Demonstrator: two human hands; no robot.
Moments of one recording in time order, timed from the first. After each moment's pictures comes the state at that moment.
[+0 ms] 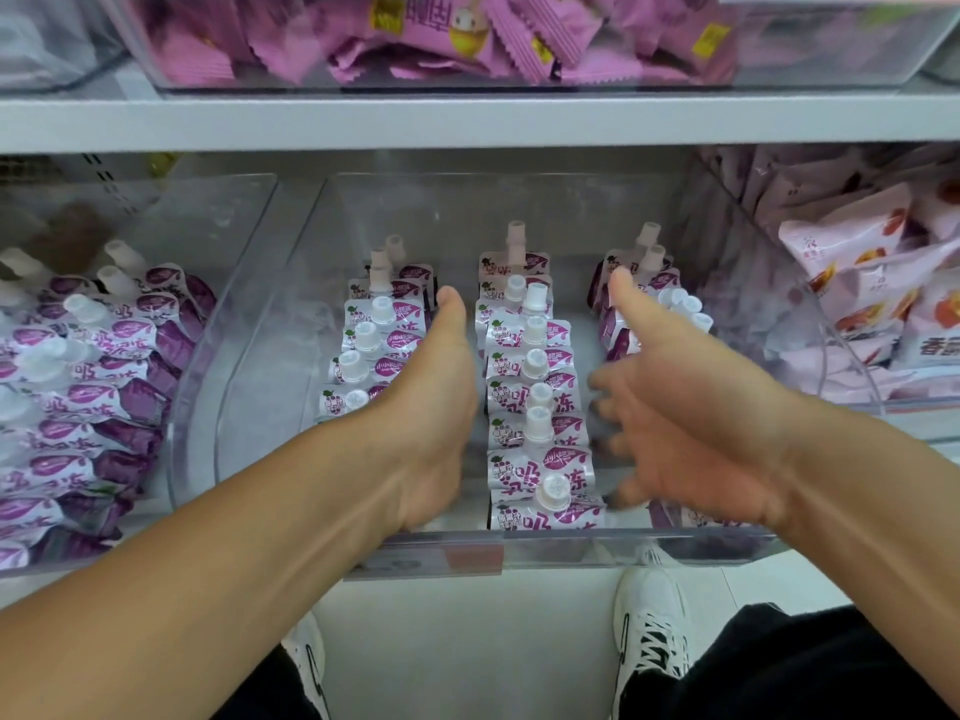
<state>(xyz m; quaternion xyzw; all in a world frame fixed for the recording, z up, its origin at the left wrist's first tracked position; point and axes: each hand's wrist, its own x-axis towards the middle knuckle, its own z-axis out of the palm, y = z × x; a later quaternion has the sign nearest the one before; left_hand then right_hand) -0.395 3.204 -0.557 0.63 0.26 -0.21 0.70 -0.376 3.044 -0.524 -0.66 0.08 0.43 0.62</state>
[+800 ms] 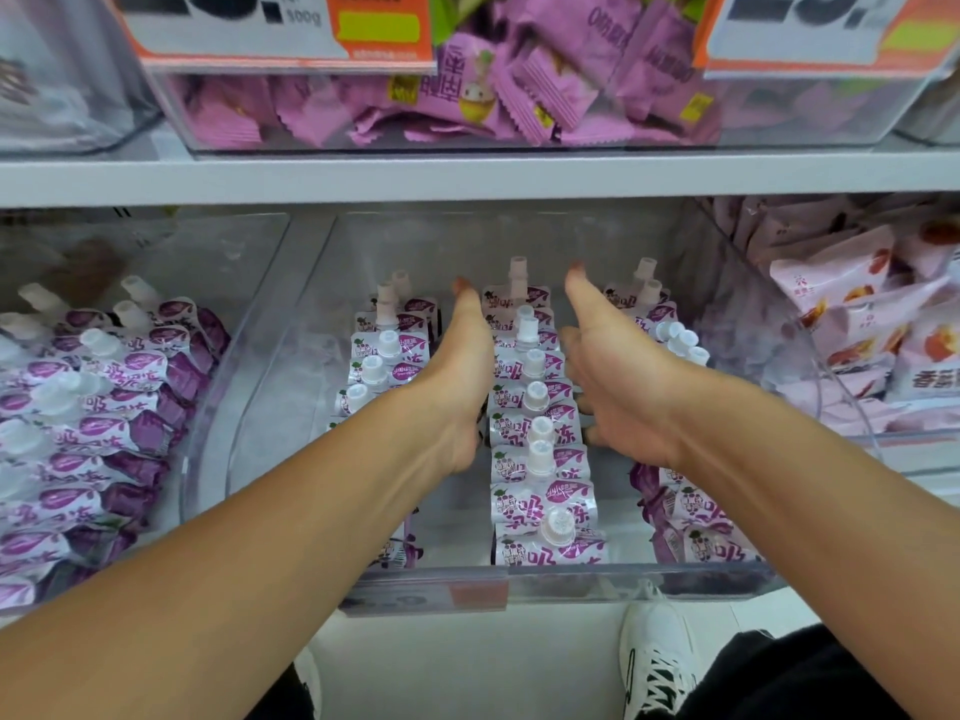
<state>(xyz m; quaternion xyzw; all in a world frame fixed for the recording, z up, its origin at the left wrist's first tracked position) -0.343 3.205 -0.570 0.62 0.30 -0.17 0.71 -0.321 3.079 -0.545 -0.73 0.06 0.36 0.58</state>
